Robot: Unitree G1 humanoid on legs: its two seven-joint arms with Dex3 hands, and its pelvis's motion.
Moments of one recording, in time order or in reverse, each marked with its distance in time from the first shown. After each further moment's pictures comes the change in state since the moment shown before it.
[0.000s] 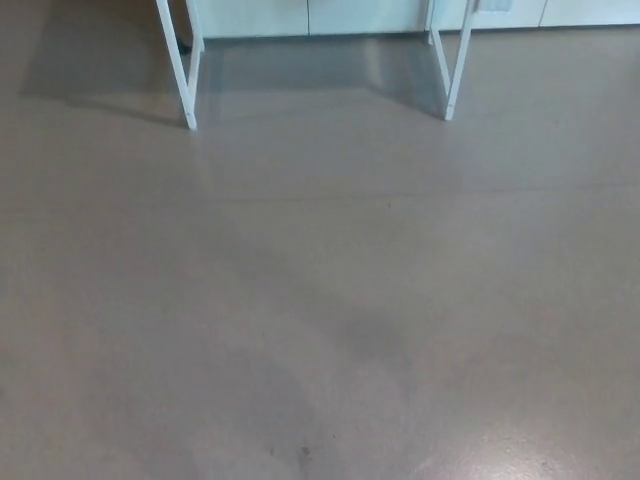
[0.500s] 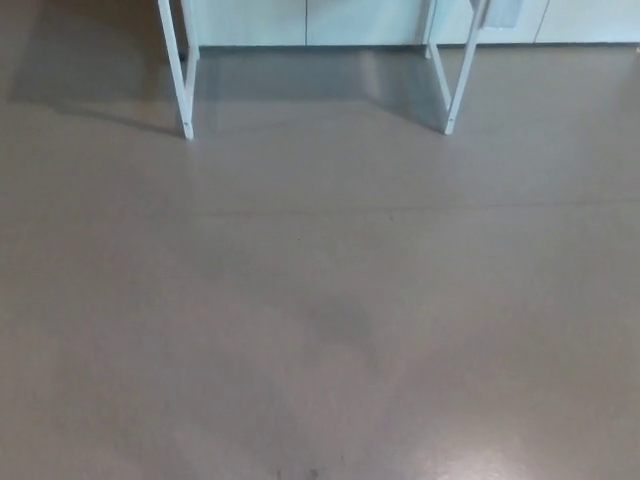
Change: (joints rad) left_arm -0.094 0.013 0.016 0.005 -0.013 -0.020 -0.004; right_arm -0.101 -0.008 -0.003 0.026 0.002 0.001 0.014
